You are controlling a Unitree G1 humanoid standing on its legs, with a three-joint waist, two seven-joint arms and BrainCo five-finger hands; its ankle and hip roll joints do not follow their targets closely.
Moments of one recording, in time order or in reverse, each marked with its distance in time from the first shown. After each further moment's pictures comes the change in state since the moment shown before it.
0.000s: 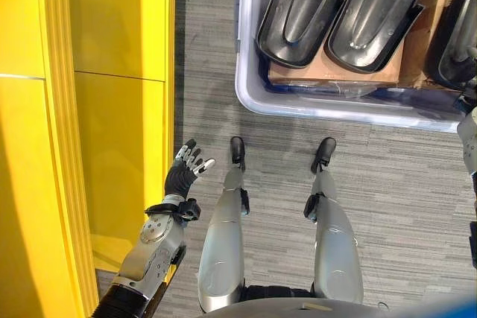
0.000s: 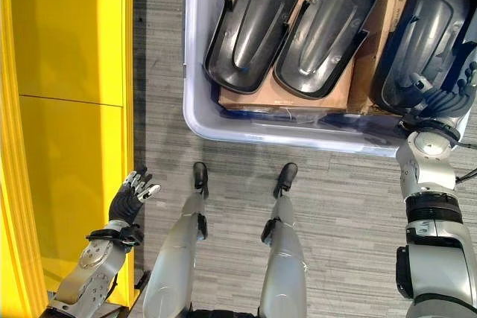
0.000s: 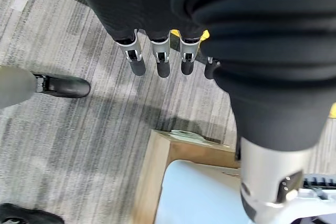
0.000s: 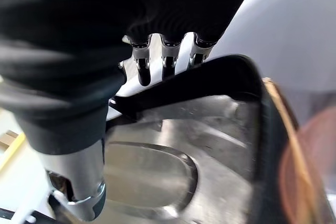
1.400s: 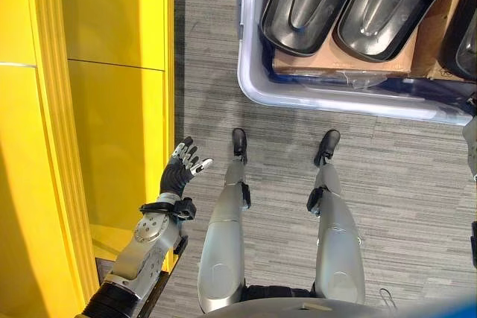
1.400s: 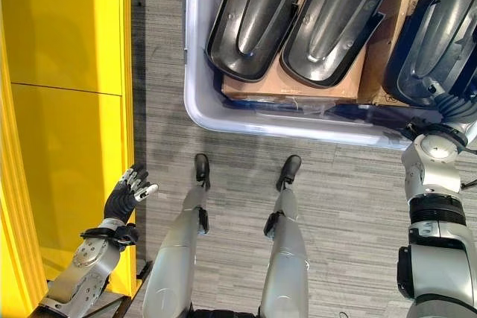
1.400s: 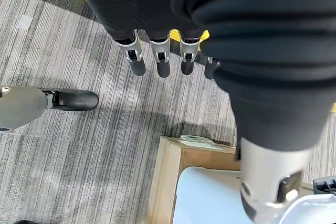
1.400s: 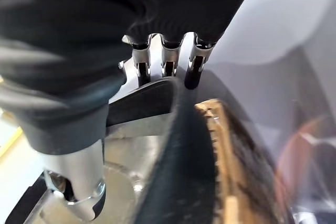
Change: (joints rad) left arm -0.002 0.054 -0.010 -0.009 0.000 -0.016 0.018; right arm 0.013 -0.004 -0.038 0.022 -0.003 -0.007 -0.040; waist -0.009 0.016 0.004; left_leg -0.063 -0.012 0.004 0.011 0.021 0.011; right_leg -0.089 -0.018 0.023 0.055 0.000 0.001
